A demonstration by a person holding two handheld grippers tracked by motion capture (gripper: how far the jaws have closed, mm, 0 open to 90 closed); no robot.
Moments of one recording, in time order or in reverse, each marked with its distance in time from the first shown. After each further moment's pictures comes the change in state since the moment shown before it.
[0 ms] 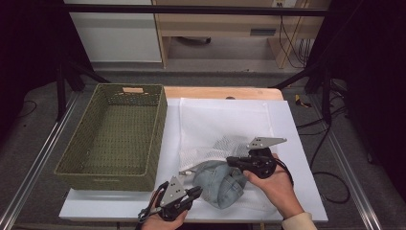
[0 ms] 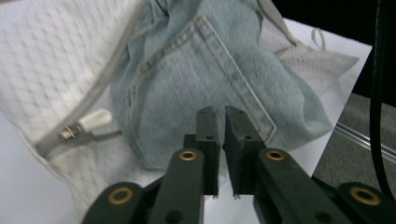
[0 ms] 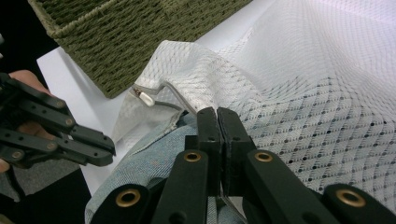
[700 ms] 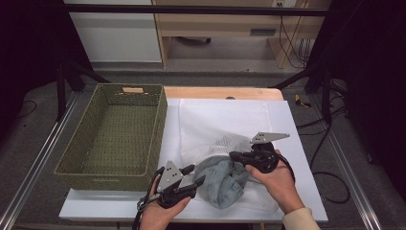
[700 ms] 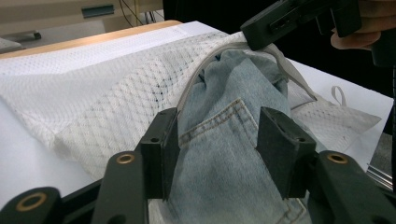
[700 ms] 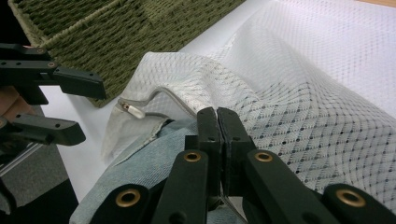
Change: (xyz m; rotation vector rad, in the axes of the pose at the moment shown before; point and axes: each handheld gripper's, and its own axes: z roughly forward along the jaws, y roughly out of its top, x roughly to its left) left arm 0.014 0.038 -0.009 -0.112 0.084 -0.028; right arm -0.011 0.006 -0.002 -0.012 -0.027 0.023
